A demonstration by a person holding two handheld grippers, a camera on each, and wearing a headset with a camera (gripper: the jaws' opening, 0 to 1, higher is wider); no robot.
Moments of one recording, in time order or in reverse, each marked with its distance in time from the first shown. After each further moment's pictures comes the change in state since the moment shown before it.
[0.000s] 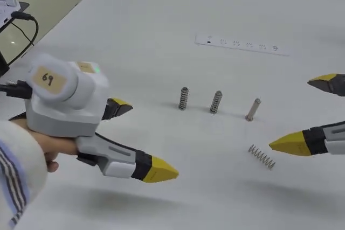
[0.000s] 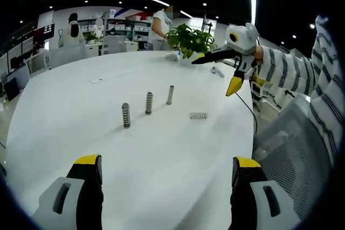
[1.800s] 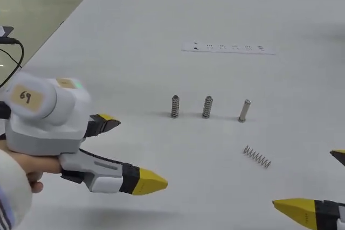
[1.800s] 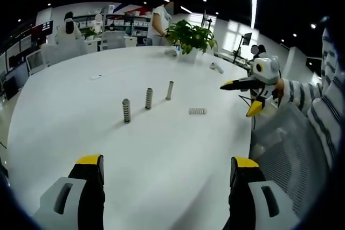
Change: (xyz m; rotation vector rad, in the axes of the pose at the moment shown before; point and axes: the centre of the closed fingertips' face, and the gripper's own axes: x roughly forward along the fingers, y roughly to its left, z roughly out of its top) left arm -0.005 0.000 -0.003 0.000 0.047 -0.014; right arm -0.030 0.064 -0.062 0.378 -0.136 -0.148
